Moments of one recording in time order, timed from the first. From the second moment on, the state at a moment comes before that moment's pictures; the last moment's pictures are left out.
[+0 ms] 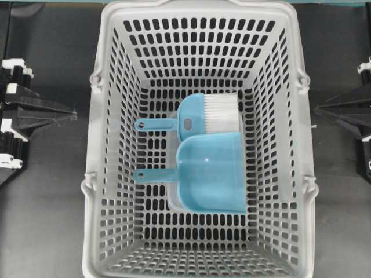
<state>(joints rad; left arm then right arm) 0.00 -0.96 1.17 0.00 -0.29 0.00 0.00 -0.97 1.18 0.00 -0.29 0.00</state>
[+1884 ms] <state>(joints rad) -0.14 0.15 0.08 0.04 1.13 -0.13 0.01 -1.04 1.18 0.02 -0.12 0.04</state>
